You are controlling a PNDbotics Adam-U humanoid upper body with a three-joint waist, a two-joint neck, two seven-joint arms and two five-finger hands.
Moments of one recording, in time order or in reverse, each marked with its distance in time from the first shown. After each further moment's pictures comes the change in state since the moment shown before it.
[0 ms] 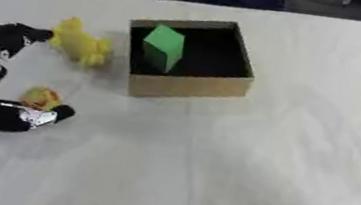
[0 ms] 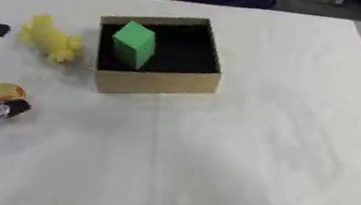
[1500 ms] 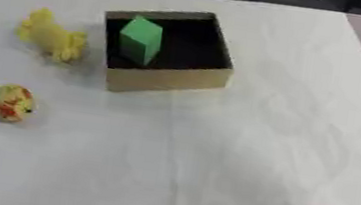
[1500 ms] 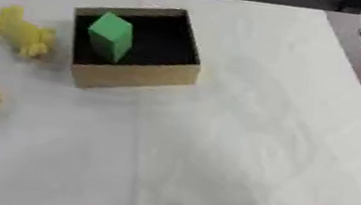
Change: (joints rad) left arm 0.021 -0.161 0.417 0.000 0.057 -0.173 0.372; right arm -0.055 -0.003 0.019 0.117 0.091 -0.044 0.006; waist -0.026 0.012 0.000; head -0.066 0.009
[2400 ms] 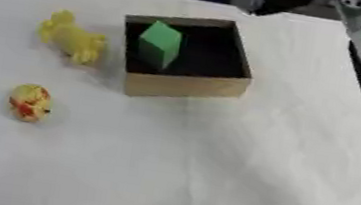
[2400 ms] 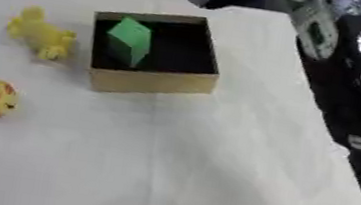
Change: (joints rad) left arm 0.122 -0.238 0.076 0.000 0.183 -0.263 0.350; right arm -0.279 0.067 0.118 0.382 0.709 -0.288 0.157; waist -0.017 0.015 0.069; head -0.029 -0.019
